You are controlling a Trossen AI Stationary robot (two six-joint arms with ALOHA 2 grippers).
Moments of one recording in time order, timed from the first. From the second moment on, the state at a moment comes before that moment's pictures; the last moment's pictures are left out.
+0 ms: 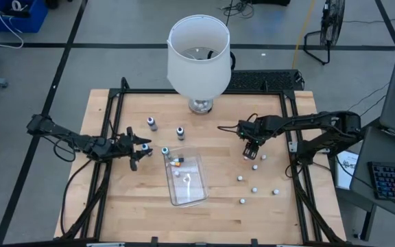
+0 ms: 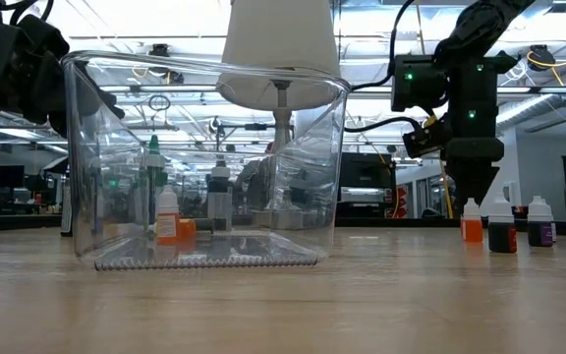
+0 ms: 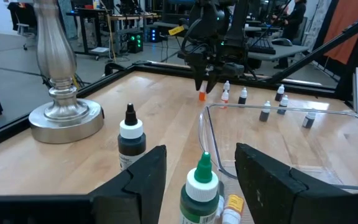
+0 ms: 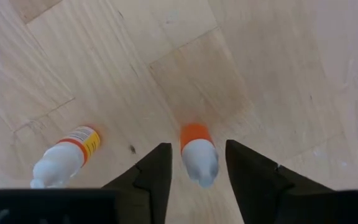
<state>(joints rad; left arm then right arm) -0.35 0.30 0.01 0.18 -0.55 -0.15 -0.25 1.43 0.75 -0.80 0.05 0.25</state>
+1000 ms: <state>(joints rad) -0.35 0.30 0.01 0.18 -0.55 -0.15 -0.09 1.33 1.00 -0.68 0.05 0.22</state>
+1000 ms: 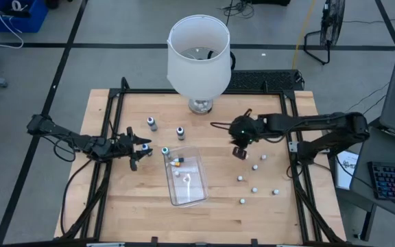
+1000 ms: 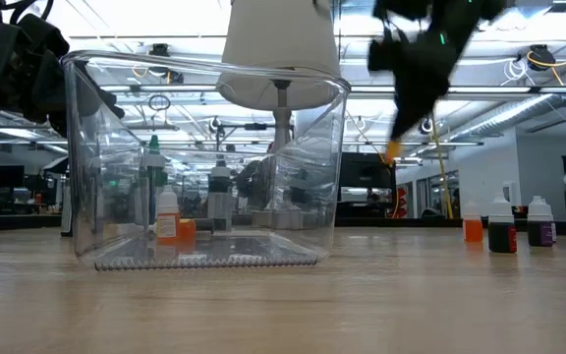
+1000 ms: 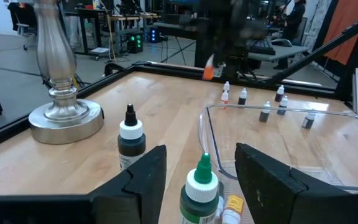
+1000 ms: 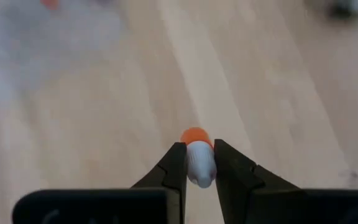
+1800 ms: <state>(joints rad) -0.35 0.30 0.01 0.18 -0.55 -0.15 0.10 2.12 2.09 -1.12 0.19 -0.10</state>
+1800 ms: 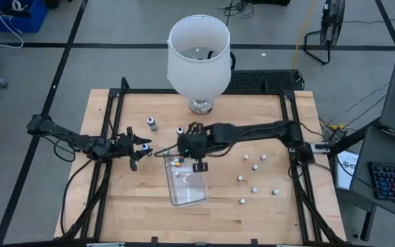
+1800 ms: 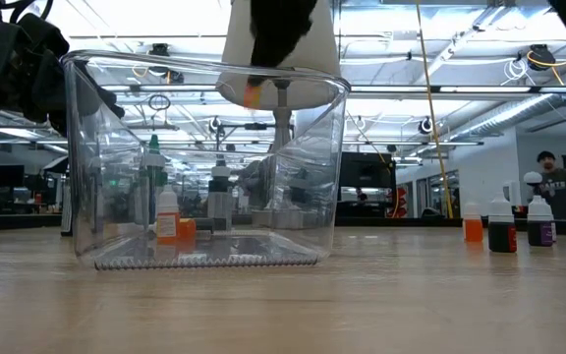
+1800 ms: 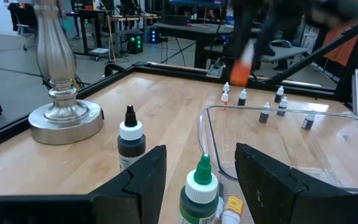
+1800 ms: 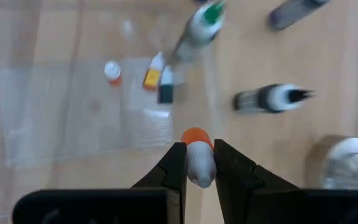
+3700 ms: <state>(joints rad) -0.35 0.30 0.01 0.18 -0.55 -0.15 0.16 2.35 1.99 -0.94 0.09 -0.20</state>
